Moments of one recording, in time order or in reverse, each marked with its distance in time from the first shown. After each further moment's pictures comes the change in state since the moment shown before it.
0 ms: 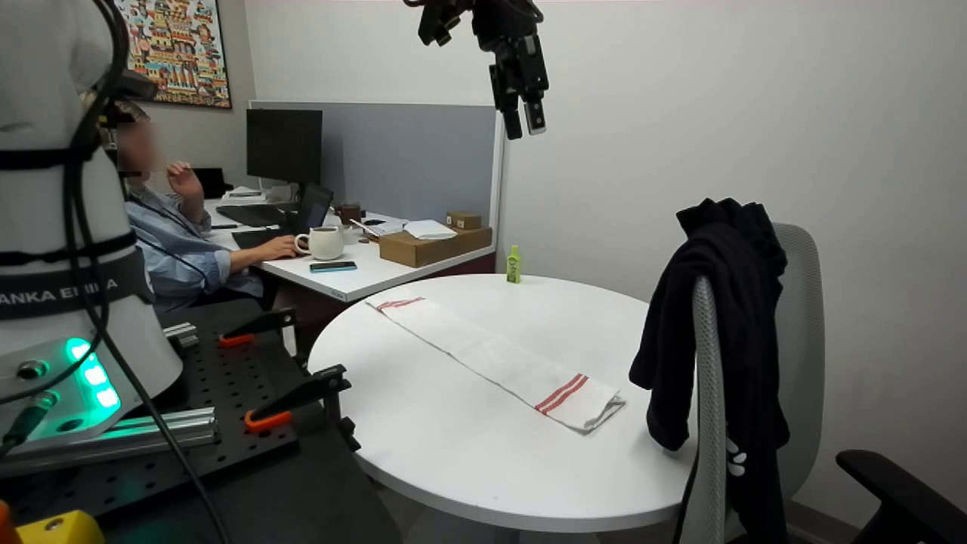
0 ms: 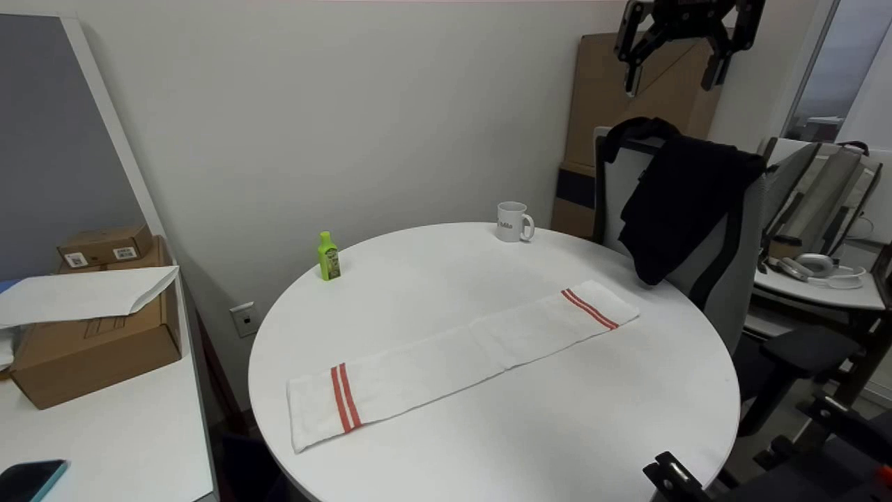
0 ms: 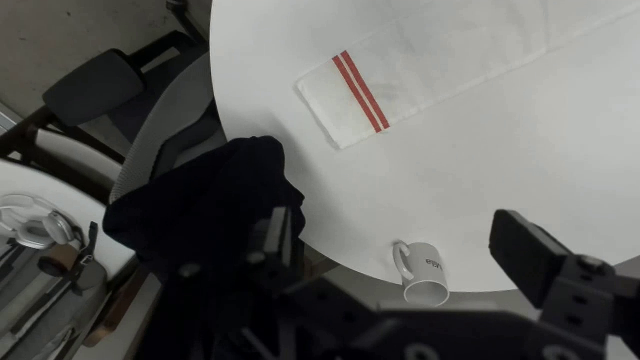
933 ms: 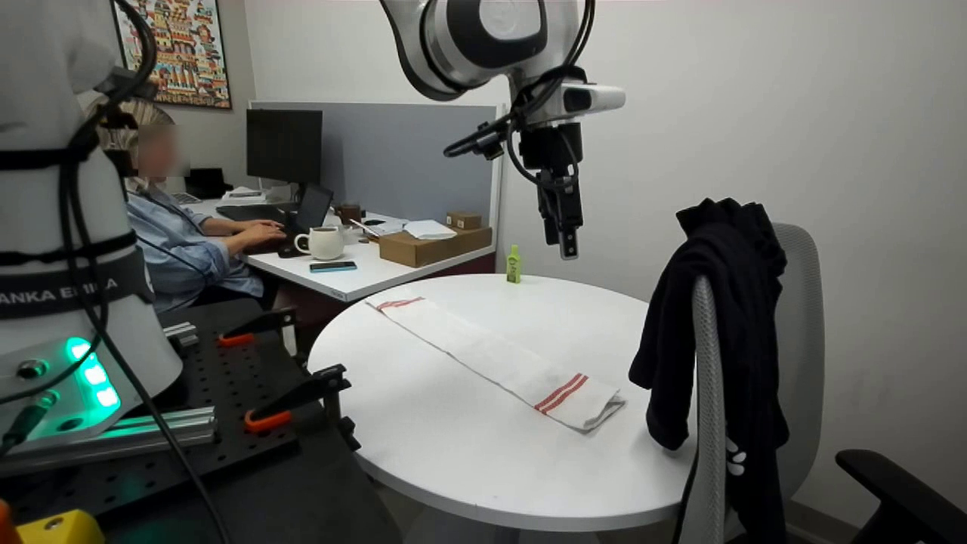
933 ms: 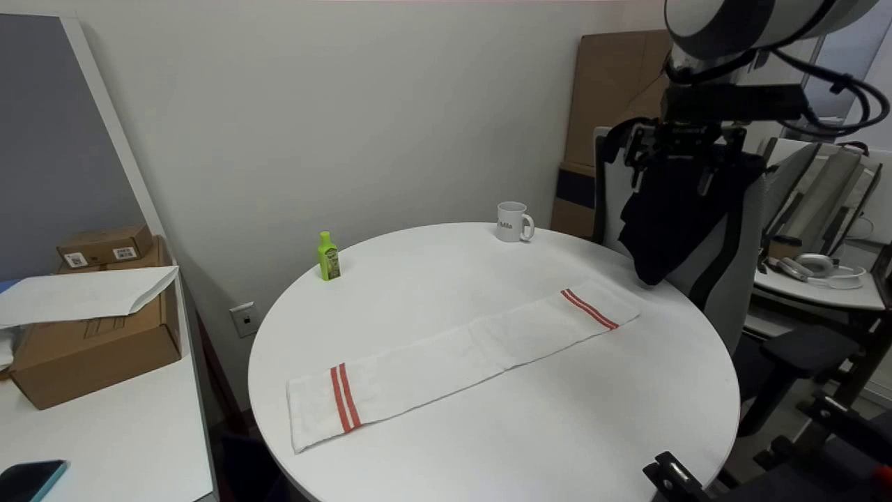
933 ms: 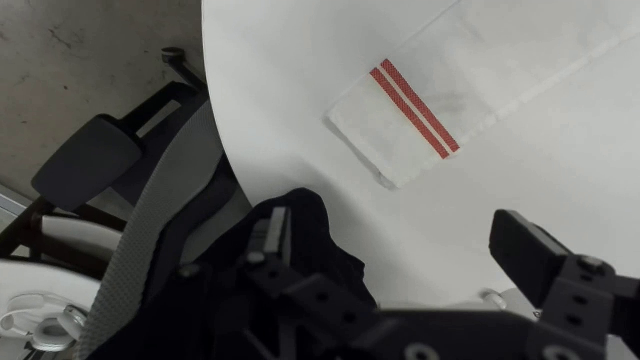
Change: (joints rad) arm -0.038 0.401 -0.118 0.040 -0.010 0.306 0.081
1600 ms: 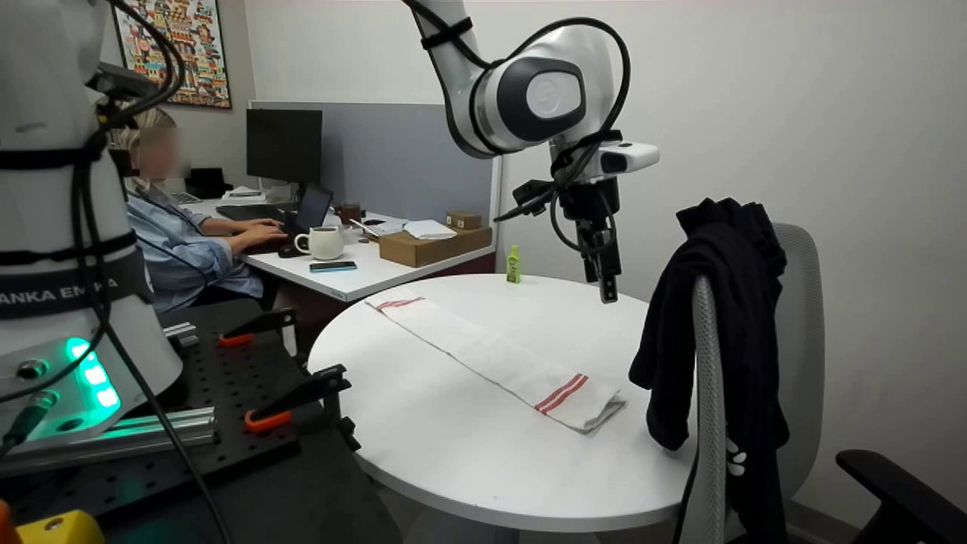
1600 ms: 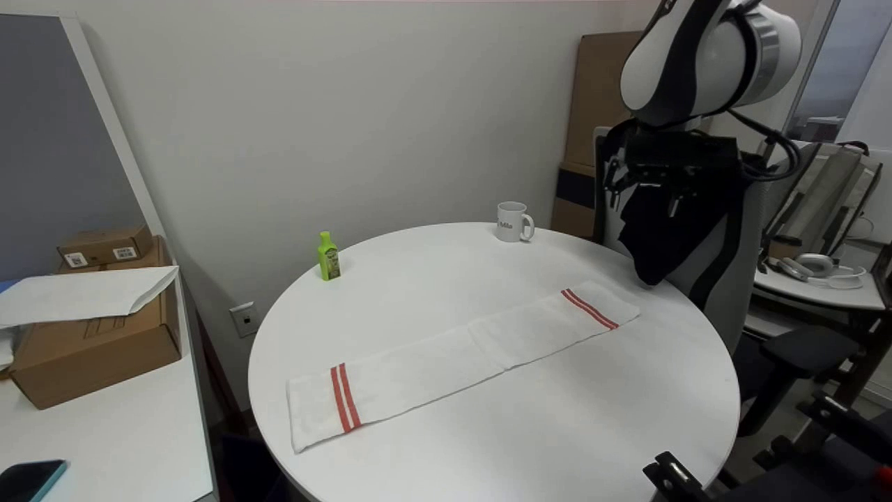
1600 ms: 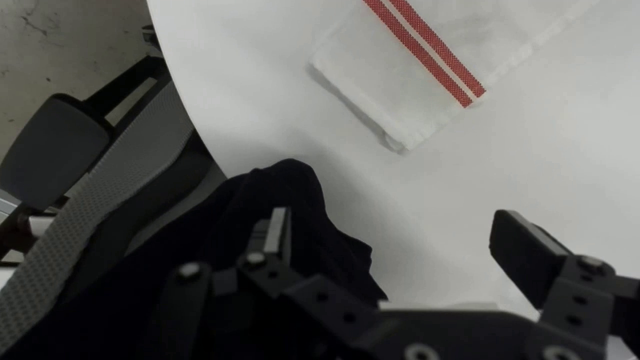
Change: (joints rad) arm 0.140 0.300 -0.144 0.205 0.090 0.132 0.032
